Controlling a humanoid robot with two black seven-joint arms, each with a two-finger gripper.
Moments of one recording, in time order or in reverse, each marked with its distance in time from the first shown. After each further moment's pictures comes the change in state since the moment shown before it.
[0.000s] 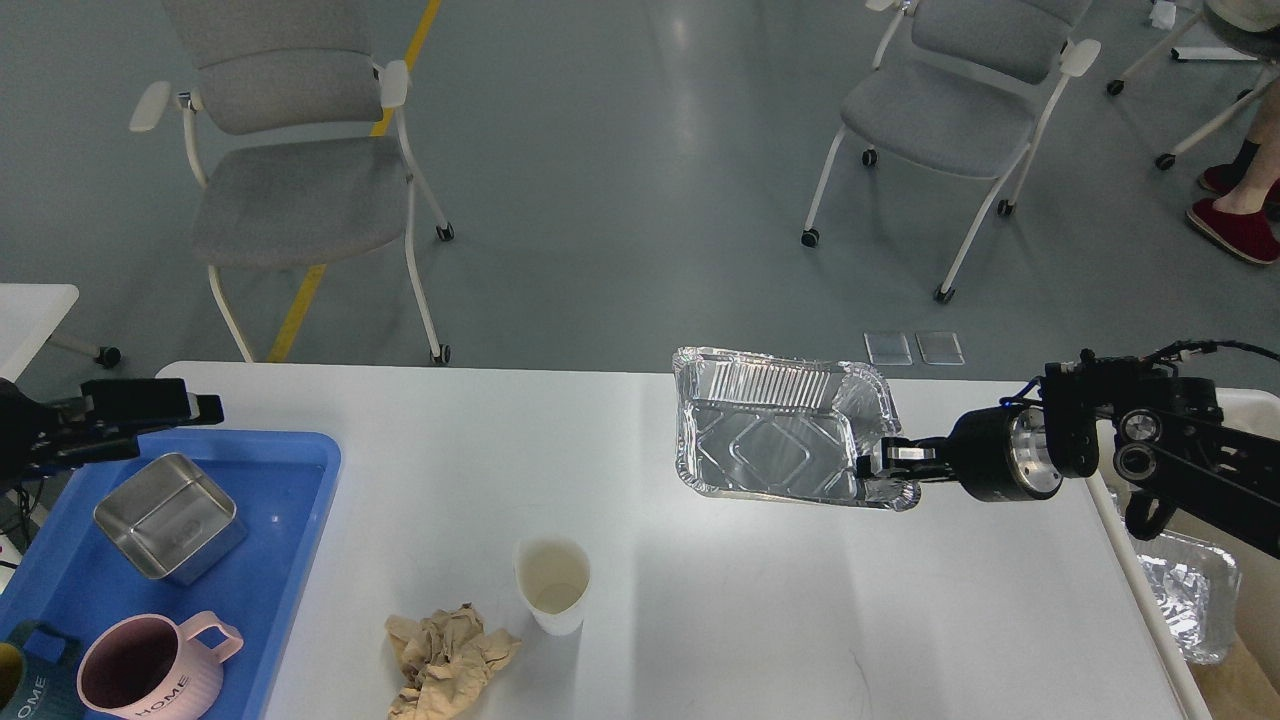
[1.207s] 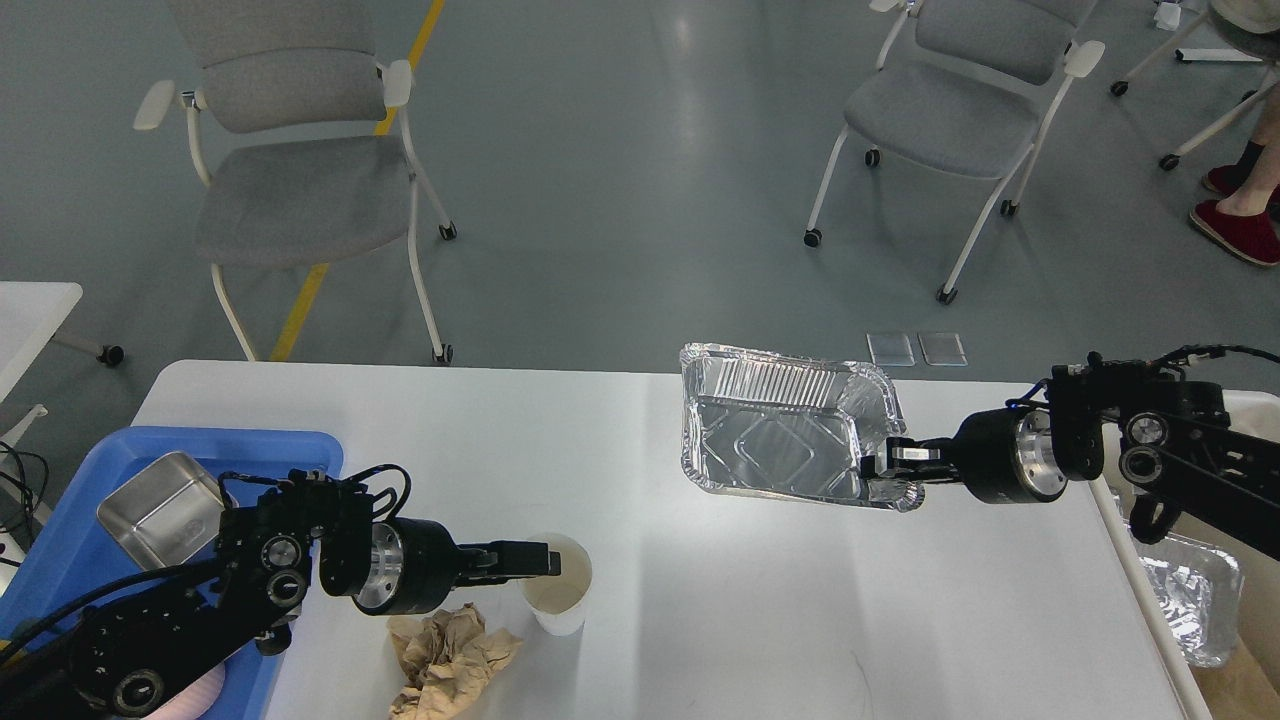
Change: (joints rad) left arm -0.105 -1.024 0.313 0.400 0.583 0.021 0.059; right arm -0.020 -0.004 0.020 -0.002 0.000 -0.003 0.002
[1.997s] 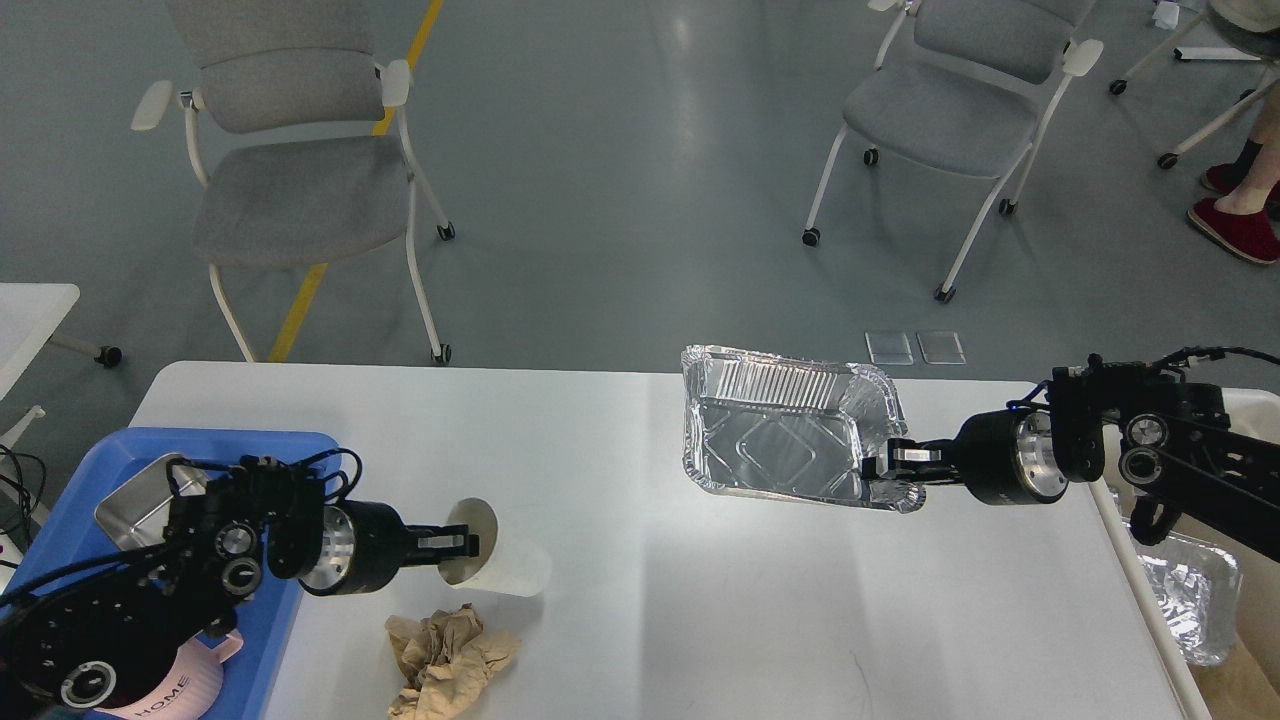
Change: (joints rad) left arm -0.014 0.142 -0.037 -0.032 0.020 -0.019 0.010; right arm -0.003 0.002 0.000 -0.006 -0.002 0.000 0.000
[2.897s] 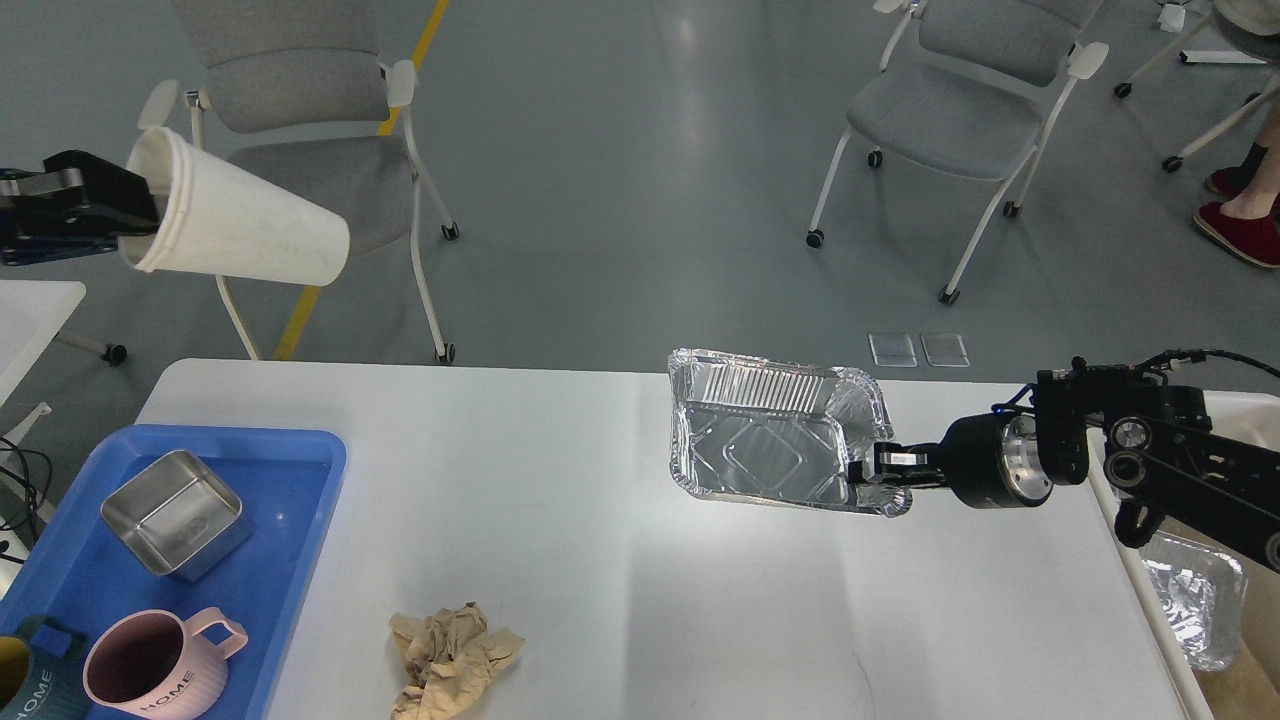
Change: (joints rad) left arm -0.294 0.554 -0.402 -0.207 -0.635 -0.235 0.008; right arm -0.002 0.026 0.000 -0.002 -0.001 -0.001 0.001
